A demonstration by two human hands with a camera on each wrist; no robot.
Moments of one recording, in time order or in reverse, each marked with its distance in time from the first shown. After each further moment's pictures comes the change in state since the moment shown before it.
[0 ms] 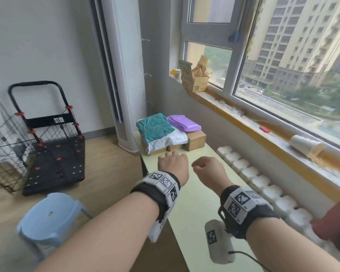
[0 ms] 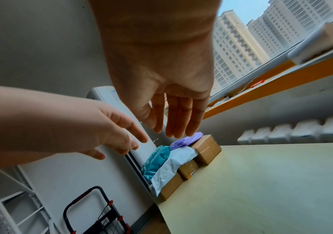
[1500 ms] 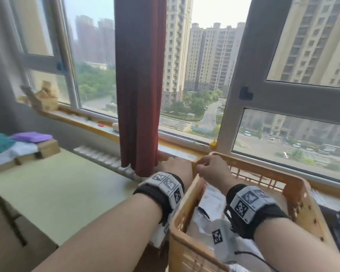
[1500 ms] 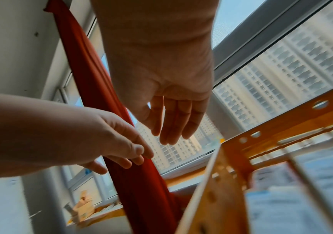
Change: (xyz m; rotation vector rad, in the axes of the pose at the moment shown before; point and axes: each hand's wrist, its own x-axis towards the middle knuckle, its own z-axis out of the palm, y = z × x) left_hand -0.453 0.466 -0.090 -0.051 0.091 0.713; right_hand -0.564 0.225 -0.357 -0.045 0.555 0.389
